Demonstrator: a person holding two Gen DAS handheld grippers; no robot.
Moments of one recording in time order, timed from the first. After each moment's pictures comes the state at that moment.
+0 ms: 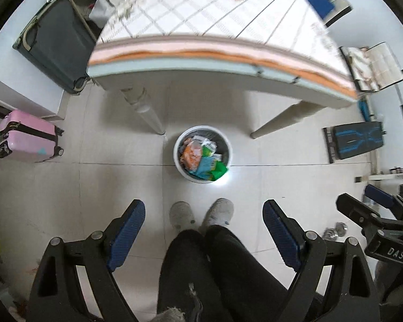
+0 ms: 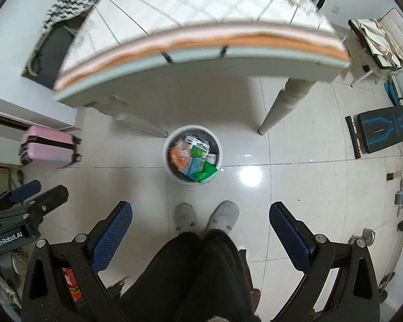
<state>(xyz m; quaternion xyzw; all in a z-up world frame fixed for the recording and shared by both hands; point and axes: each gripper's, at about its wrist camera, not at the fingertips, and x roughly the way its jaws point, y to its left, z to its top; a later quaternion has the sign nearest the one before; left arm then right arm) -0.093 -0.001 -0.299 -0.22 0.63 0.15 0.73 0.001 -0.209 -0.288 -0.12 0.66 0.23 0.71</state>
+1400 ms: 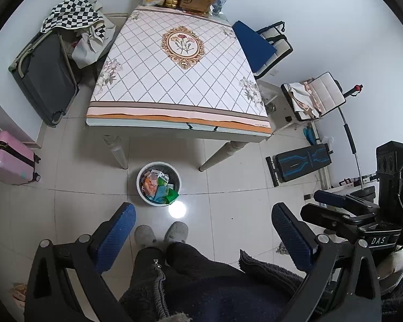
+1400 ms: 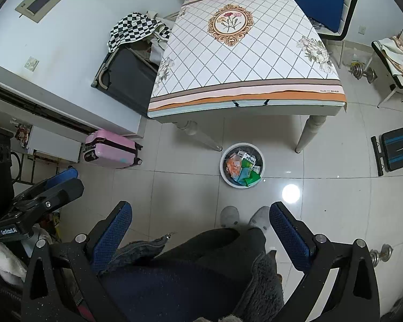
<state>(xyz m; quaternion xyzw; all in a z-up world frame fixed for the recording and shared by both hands) -0.137 -0.026 -0.127 -0.27 0.52 0.08 0.81 -0.054 -0.242 -0.076 -0.05 0.63 0.35 0.70</state>
